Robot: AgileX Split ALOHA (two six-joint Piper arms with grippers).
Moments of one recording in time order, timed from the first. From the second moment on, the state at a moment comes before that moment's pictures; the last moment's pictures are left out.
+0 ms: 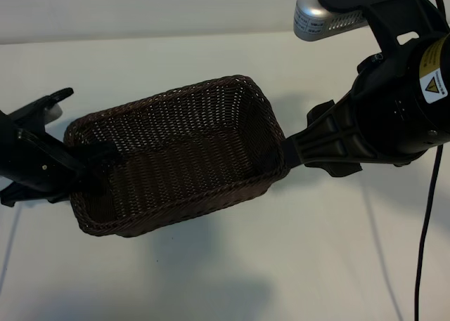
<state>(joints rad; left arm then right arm) -0.09 1.57 -0.73 -0.40 0.52 -0.11 0.93 1.28 -1.32 -0.01 1.16 0.49</state>
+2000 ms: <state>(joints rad) -0.22 1.86 -1.10 -0.49 0.67 0.12 0.93 1.28 -1.32 -0.01 1.16 0.49</state>
